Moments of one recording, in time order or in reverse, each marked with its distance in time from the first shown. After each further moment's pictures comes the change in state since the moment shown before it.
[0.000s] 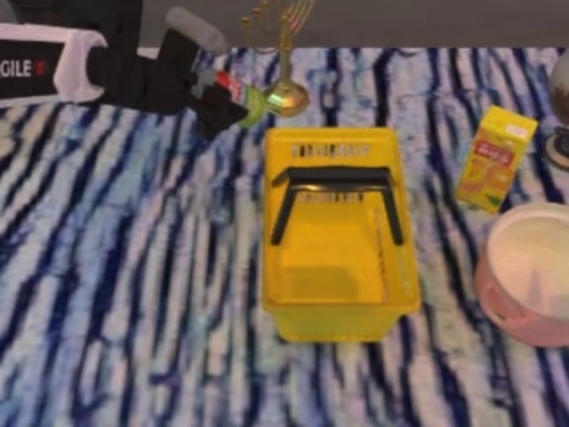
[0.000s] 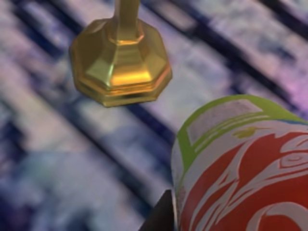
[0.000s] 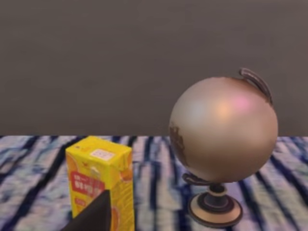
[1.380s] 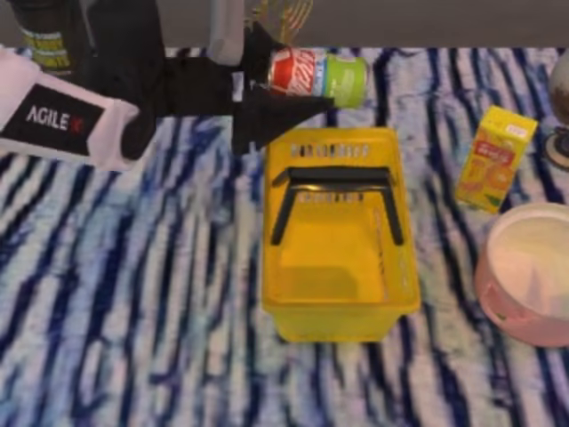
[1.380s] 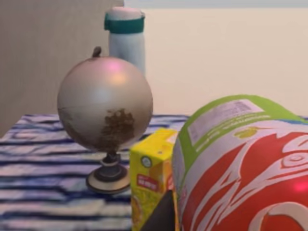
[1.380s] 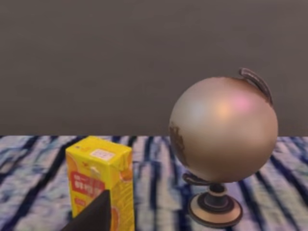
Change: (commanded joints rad) left arm -0.089 -0.037 -0.282 1.063 0.675 -0.356; right arm 0.000 0.000 0.000 0.000 0.000 0.000
